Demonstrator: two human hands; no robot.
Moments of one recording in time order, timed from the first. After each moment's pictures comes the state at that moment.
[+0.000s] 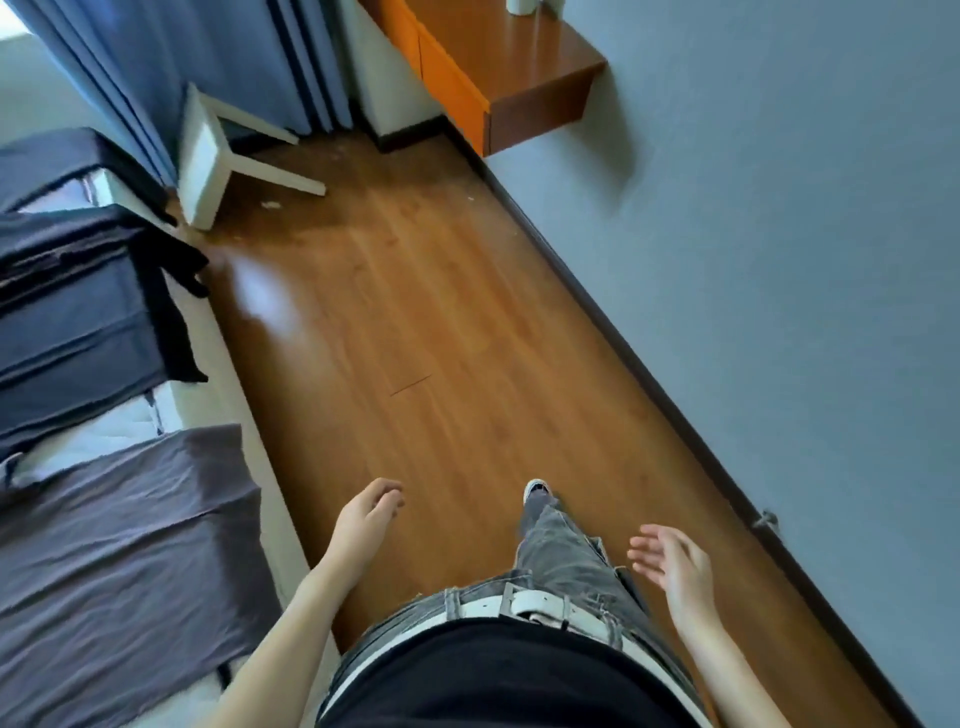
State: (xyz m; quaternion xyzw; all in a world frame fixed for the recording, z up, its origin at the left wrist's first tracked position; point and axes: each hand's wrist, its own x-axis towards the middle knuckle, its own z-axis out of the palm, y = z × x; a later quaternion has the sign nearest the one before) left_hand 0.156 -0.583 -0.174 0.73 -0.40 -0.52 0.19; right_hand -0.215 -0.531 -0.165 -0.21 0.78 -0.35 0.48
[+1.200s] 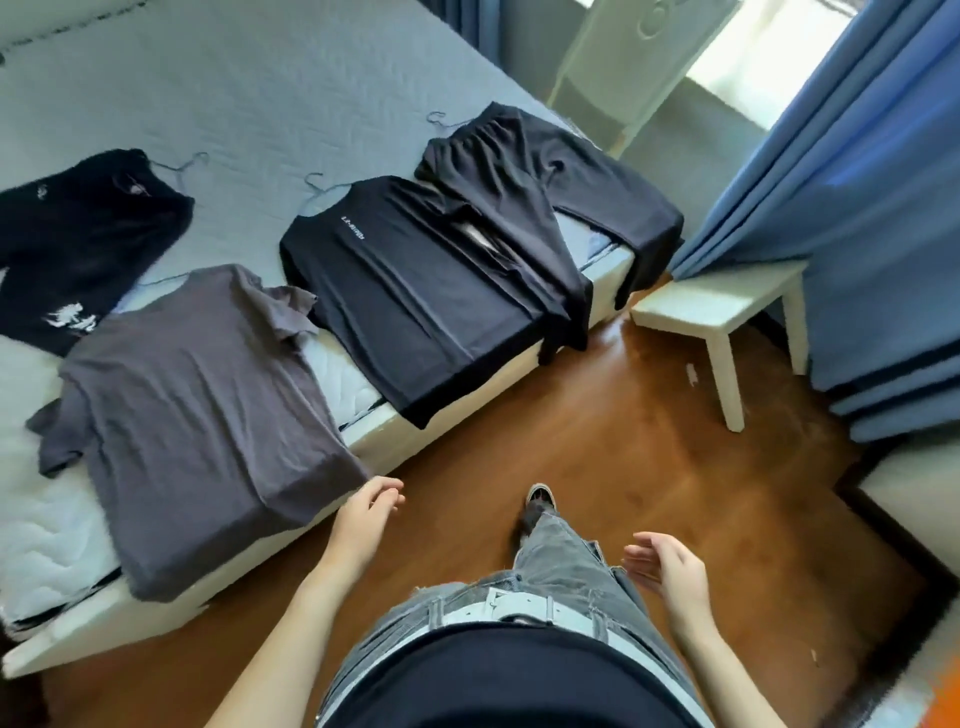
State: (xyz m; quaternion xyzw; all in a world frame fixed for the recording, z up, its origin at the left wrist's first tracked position) left_hand 0.419 -0.942 -0.173 0.82 0.18 -0.23 0.49; right_hand 0.323 -1.303 -0.173 -0.63 0.46 0.07 0.62
